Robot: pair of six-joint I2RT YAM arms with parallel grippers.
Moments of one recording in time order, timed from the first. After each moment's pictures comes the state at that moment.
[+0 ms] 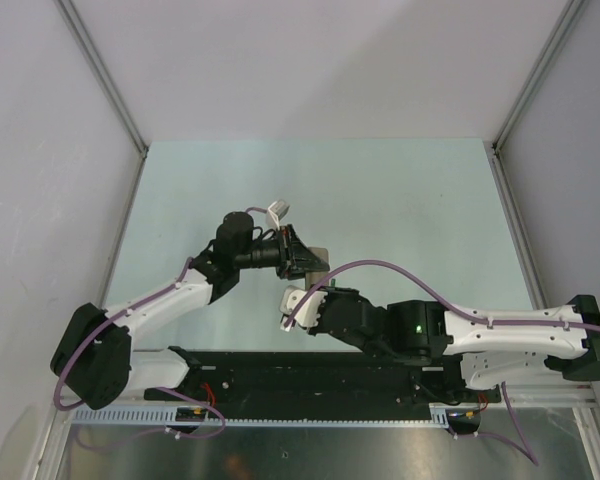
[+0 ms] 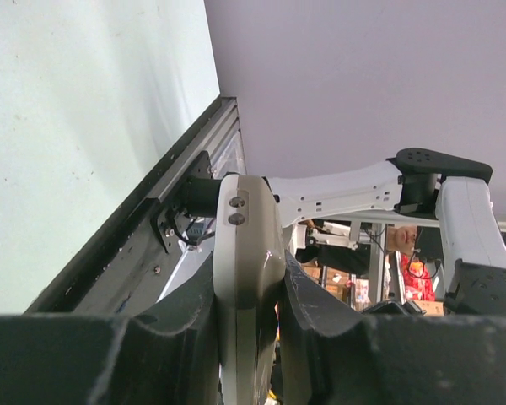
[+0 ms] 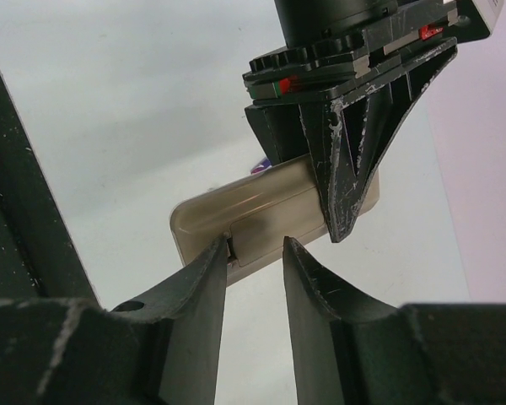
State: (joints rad) left arm -0.62 1.24 0.70 0.26 0.77 -1.22; right arm 1.51 1.17 1.09 -0.52 0.62 -0.31
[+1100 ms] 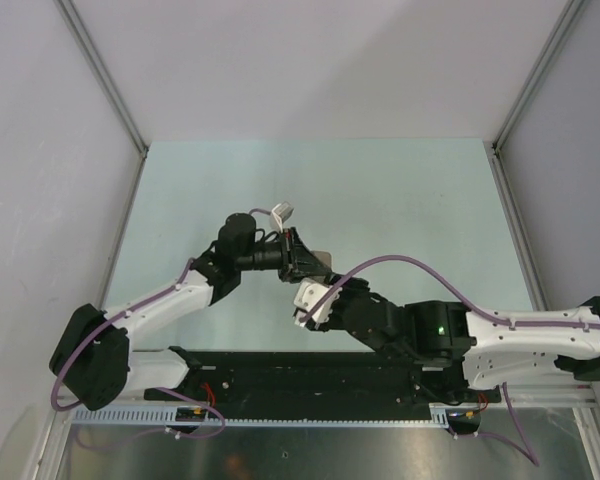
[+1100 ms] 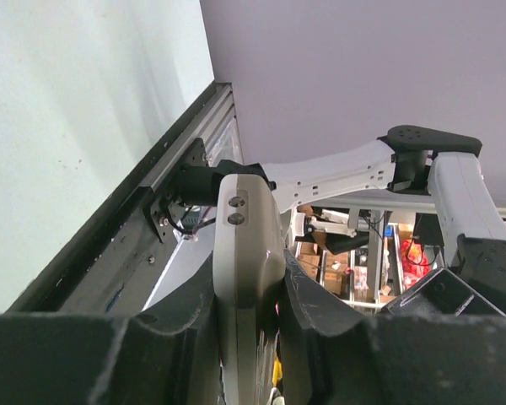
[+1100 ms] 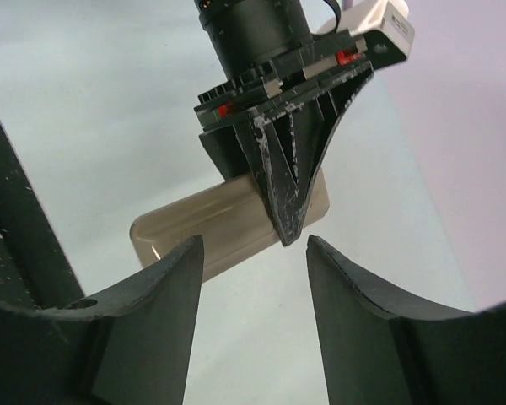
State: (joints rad) left arm -0.64 1.24 0.70 0.26 0.77 -1.22; right arm 1.54 1.09 1.09 -0.47 0.69 -0.33
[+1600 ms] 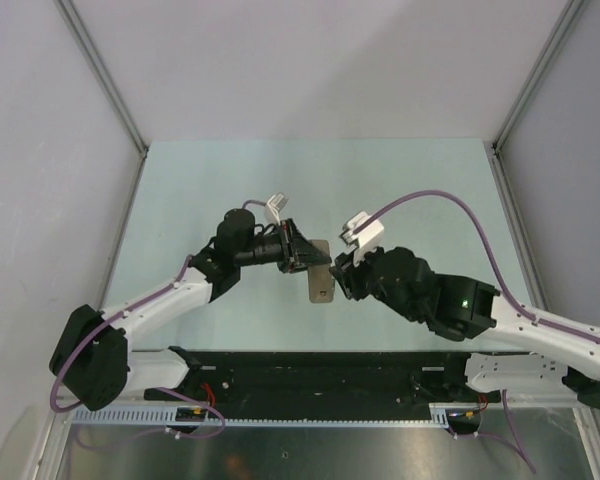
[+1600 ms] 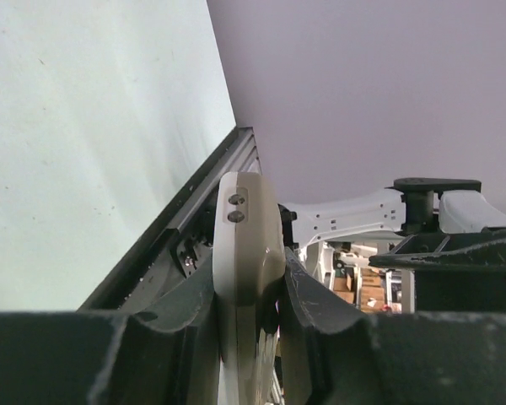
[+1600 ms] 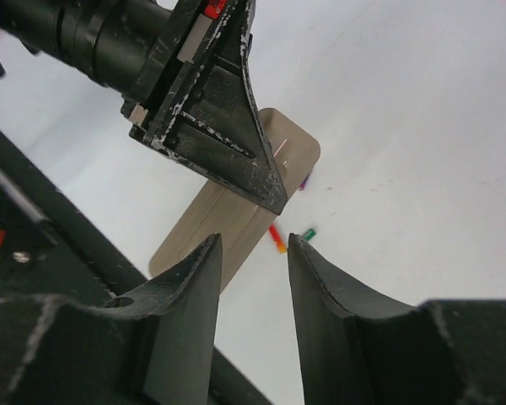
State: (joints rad) left arm -0.63 1.24 0.74 0.24 0.67 -1.14; right arm 1.26 0.99 1.09 -0.48 0.49 0.17
